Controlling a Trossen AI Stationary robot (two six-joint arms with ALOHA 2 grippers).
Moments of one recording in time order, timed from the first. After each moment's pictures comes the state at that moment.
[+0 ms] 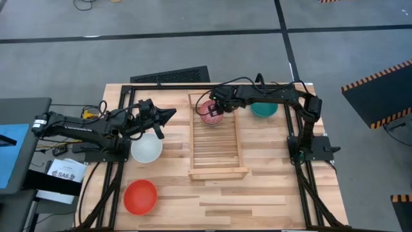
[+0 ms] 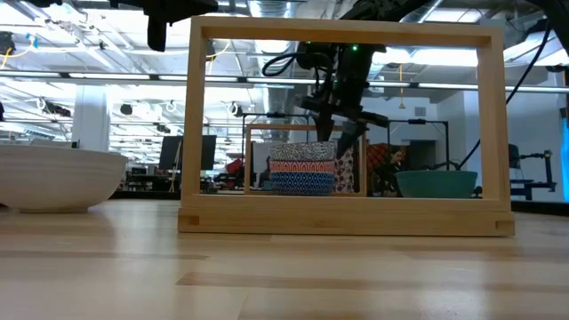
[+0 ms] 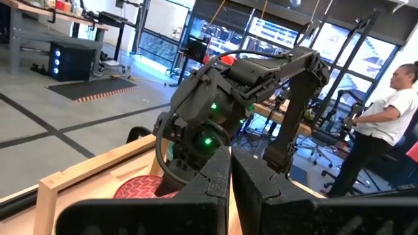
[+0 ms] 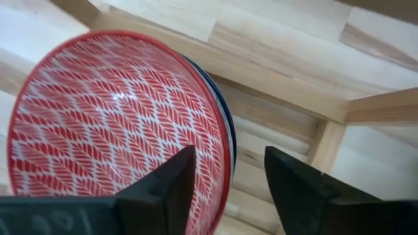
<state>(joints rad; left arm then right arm) -0.03 0.81 0.56 0.41 -0.48 -0.31 -0.35 1.87 1.48 -0.79 0.21 0.81</state>
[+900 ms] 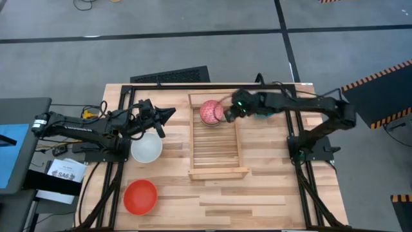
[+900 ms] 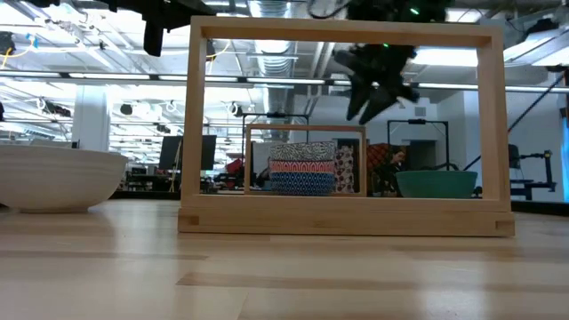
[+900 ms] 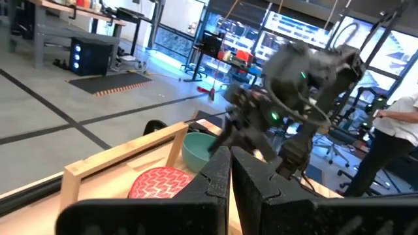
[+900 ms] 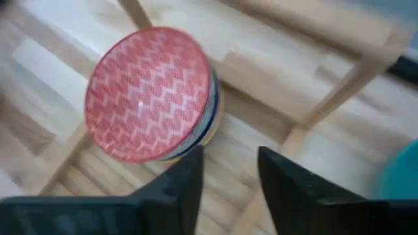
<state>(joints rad) -0.03 0.81 0.56 0.36 -0.54 -0.32 -0.28 1.44 1.11 -0.58 0.29 0.64</state>
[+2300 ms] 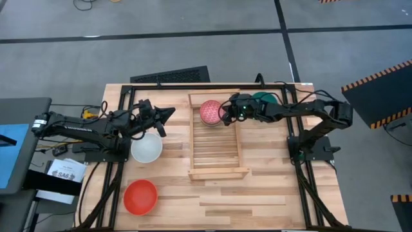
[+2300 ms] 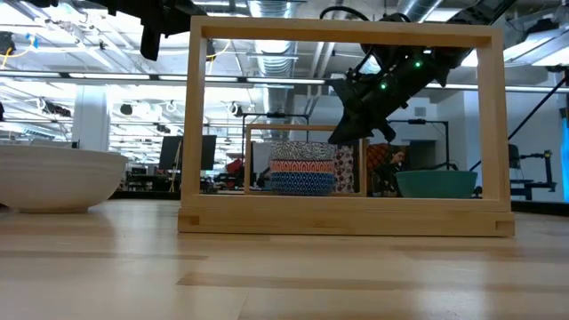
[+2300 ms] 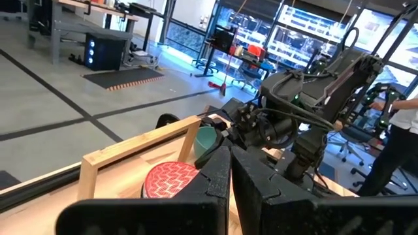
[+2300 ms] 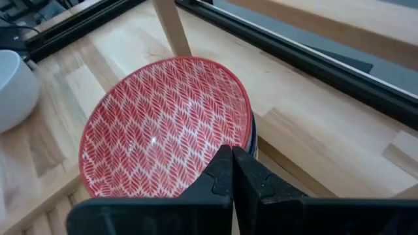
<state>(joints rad) -0.03 0.81 0.56 0.32 -0.58 -0.33 -0.34 1.49 0.76 0.18 0.18 0.36</state>
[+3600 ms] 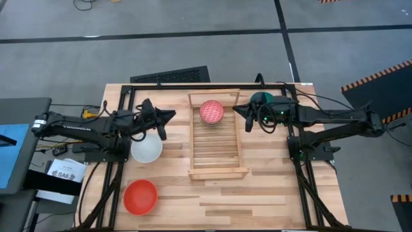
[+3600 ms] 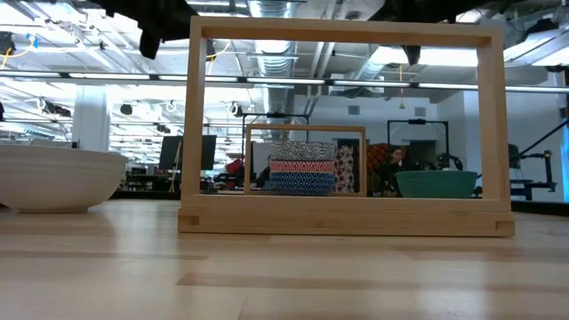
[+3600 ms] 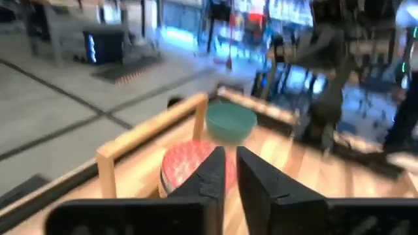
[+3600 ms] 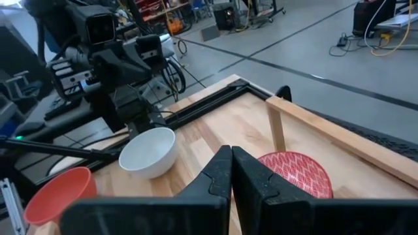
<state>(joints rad) -0.03 0.81 0.60 0.16 -0.54 -0.22 -0.14 0.99 0.77 0.05 0.21 0.36</state>
